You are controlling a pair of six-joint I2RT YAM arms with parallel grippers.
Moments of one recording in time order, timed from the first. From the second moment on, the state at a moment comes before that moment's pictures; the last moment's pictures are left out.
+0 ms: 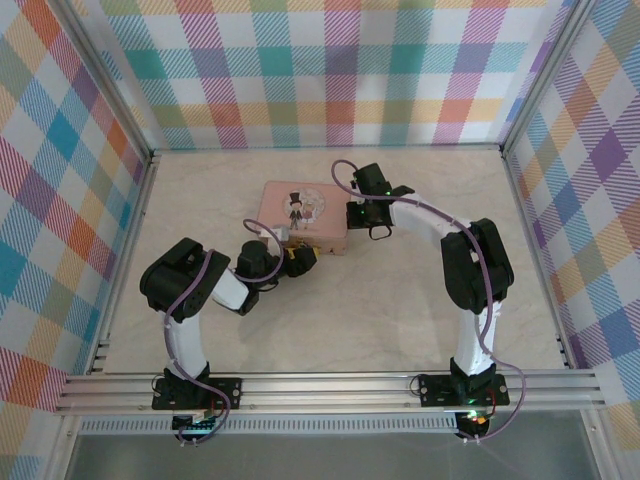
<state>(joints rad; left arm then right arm) -0.47 1.91 0.50 1.13 0.41 -0.68 0.50 1.95 1.45 -0.50 -0.03 0.33</state>
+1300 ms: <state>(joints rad) -0.47 1.81 0.42 1.25 0.43 -0.70 0.51 2.00 1.51 -0.51 -0.06 0.33</state>
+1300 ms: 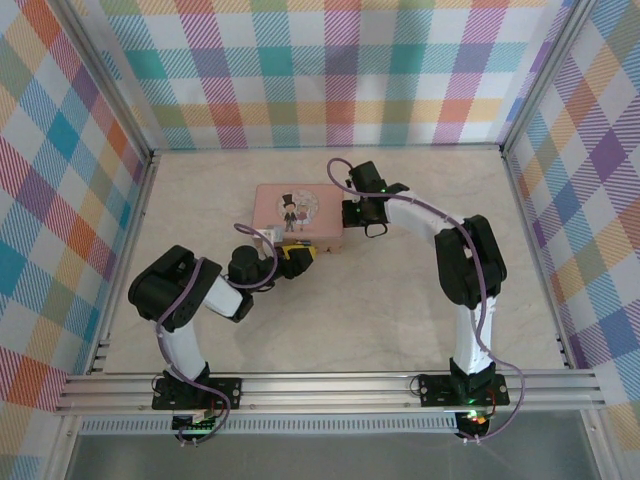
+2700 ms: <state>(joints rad) -0.41 1.89 0.46 1.16 0.40 -0.69 0.51 2.00 1.51 -0.51 -0.07 0.33</state>
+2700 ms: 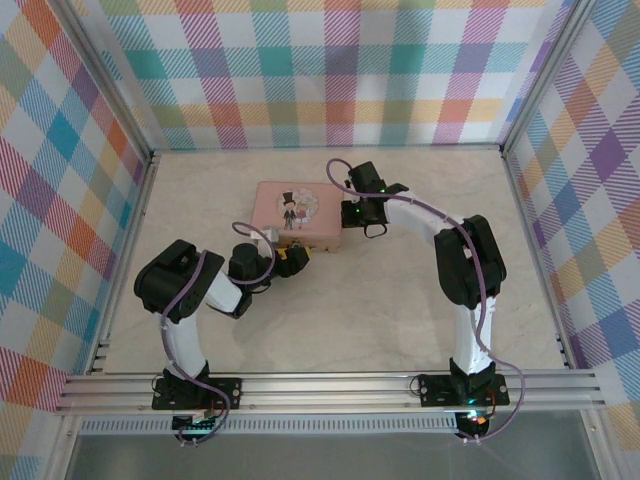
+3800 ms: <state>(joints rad) -0.40 1.99 0.52 1.28 0.47 -0.74 0.51 2.00 1.50 -0.50 -0.06 0.33</state>
